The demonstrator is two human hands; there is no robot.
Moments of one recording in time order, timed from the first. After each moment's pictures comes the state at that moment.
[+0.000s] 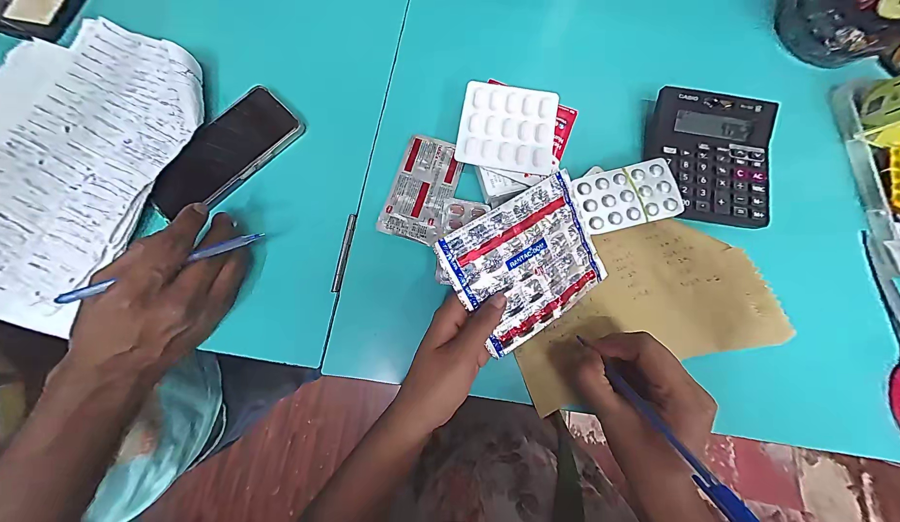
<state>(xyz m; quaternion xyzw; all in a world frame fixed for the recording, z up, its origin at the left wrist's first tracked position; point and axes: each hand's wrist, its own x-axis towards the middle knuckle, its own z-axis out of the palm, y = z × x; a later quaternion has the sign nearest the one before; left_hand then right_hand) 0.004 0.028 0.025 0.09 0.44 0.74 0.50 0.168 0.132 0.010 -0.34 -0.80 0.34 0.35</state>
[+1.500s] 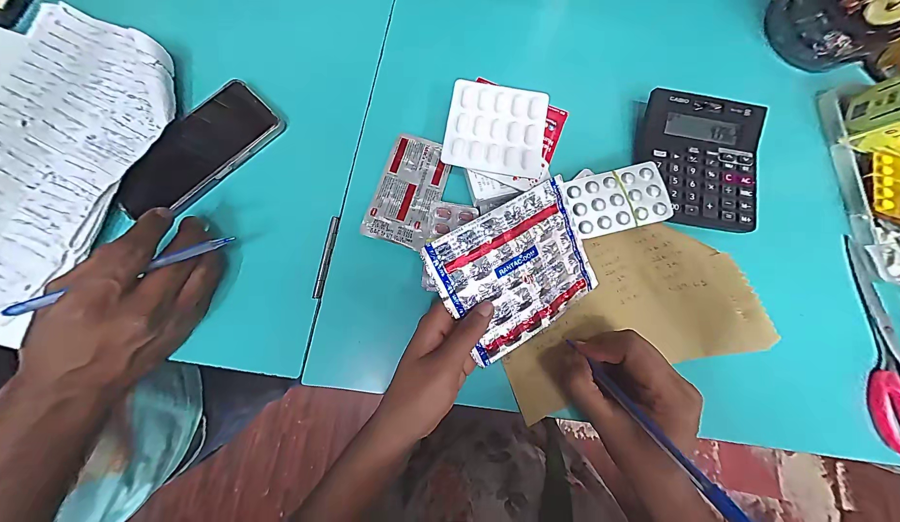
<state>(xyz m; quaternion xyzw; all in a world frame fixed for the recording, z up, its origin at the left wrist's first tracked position) 0.005 0.027 0.024 0.08 0.43 0.75 0.50 0.173 0.146 0.006 -0.29 -0.81 0.39 0.33</state>
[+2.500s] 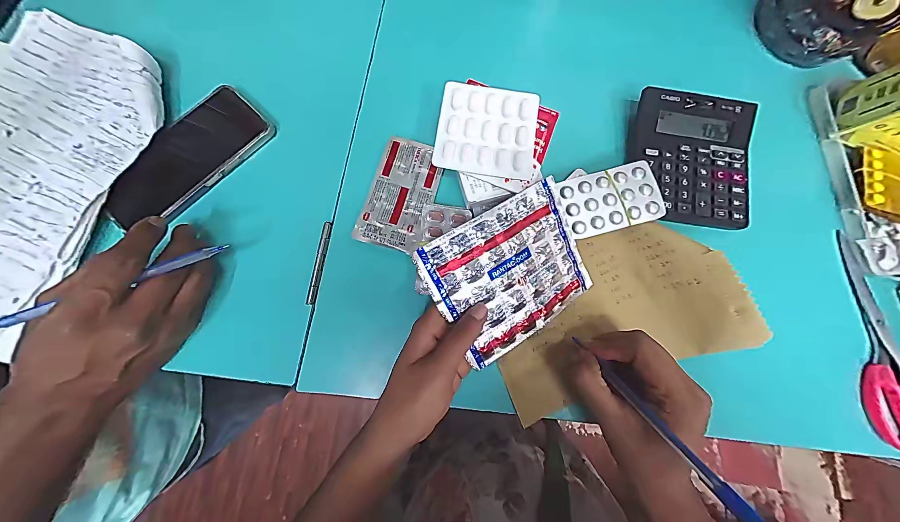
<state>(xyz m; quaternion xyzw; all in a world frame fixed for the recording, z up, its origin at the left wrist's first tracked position) 0.005 0.027 0.023 0.08 0.43 0.75 0.50 0.172 0.147 0.010 -0.33 -0.81 0.35 0.35</state>
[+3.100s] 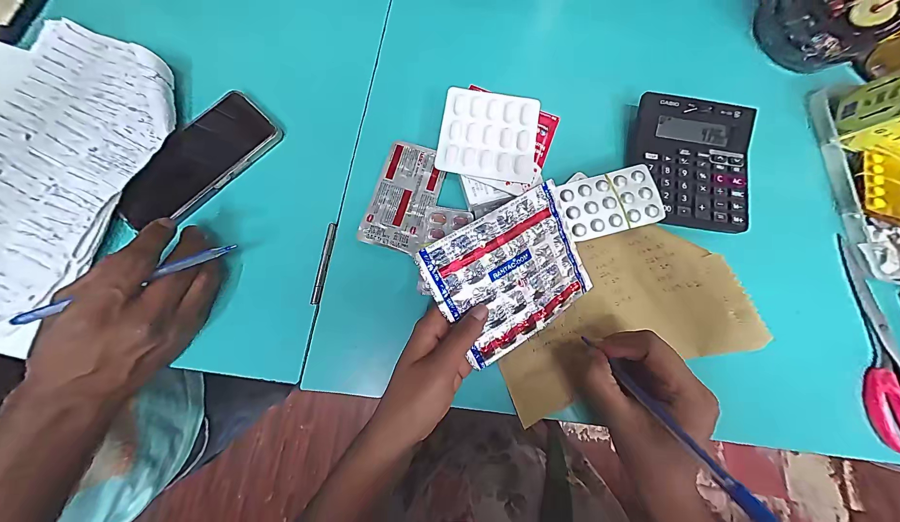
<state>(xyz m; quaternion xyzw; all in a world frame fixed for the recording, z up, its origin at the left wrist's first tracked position) 0.005 0.027 0.025 0.08 0.43 0.75 0.50 0.175 0.150 0.011 -0.35 -0.78 0.38 0.36</state>
